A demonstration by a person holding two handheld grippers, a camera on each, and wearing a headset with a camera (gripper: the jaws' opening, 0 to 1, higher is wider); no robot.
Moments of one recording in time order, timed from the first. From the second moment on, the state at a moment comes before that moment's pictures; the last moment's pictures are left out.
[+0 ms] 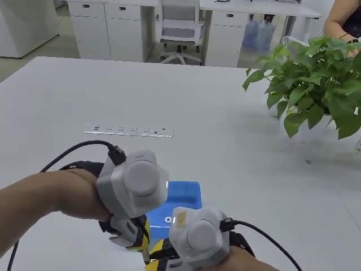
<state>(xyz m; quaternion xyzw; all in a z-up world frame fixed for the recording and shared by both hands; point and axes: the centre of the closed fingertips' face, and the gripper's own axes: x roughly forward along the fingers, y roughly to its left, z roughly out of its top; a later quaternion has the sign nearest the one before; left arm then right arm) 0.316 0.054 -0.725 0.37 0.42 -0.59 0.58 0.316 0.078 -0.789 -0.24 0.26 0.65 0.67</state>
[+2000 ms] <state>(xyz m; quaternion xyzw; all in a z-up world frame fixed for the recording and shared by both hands) 0.333 0.050 -0.663 0.38 0.38 -0.59 0.60 0.335 0.073 -0.727 -0.24 0.22 0.64 0.69</state>
